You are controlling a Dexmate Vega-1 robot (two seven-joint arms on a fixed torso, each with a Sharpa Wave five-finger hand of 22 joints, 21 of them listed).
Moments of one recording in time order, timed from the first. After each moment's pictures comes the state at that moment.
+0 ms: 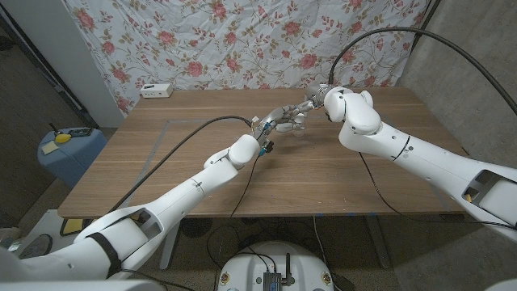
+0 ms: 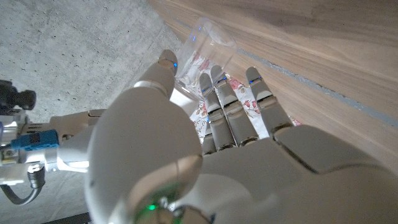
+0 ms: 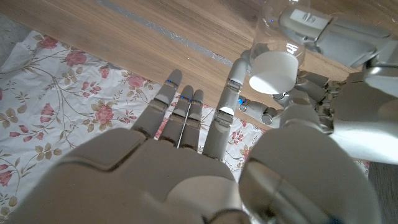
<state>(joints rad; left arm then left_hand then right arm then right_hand) 0.60 0.35 0.77 -1.35 0.02 -0.15 0.15 1.10 0.01 0.48 -0.19 0.18 0.22 0.07 0.19 0.17 0.85 -0.04 0.19 0.20 0.84 -0.10 0.17 0.16 0.53 0.12 0.18 0.16 -0.36 -0.72 -0.95 -1.97 -0.79 -0.83 0.59 0.48 -0.09 0.23 -0.06 0.19 1.09 -0.04 0.29 0.21 0.48 0.06 0.20 0.19 0.42 -0.01 0.24 0.20 0.55 0.04 0.21 0.18</state>
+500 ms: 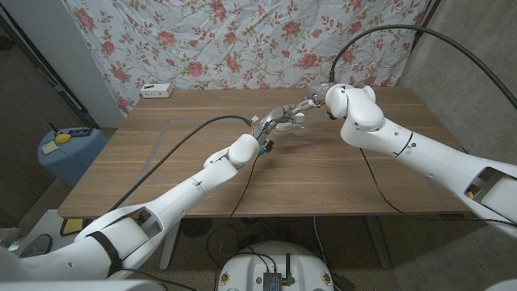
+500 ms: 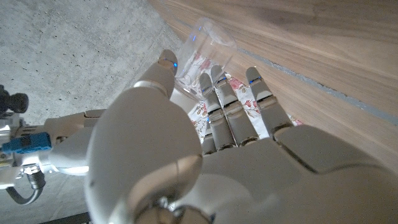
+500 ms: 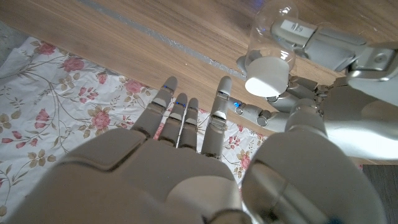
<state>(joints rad) 0.60 0.35 0.77 -1.34 0.02 -0.16 0.14 1.10 0.01 0.48 -0.19 0.18 0.22 0.07 0.19 0.17 0.85 -0.04 0.20 0.20 0.84 -0.10 0.17 0.16 0.53 0.12 0.18 0.16 -0.35 -0.73 -0.94 -1.99 -0.77 -0.81 0.67 0.44 -0.10 0.22 -0.08 0.19 0.78 0.02 0.19 0.24 0.33 0.11 0.18 0.20 0.32 0.07 0.20 0.20 0.46 0.09 0.19 0.18</state>
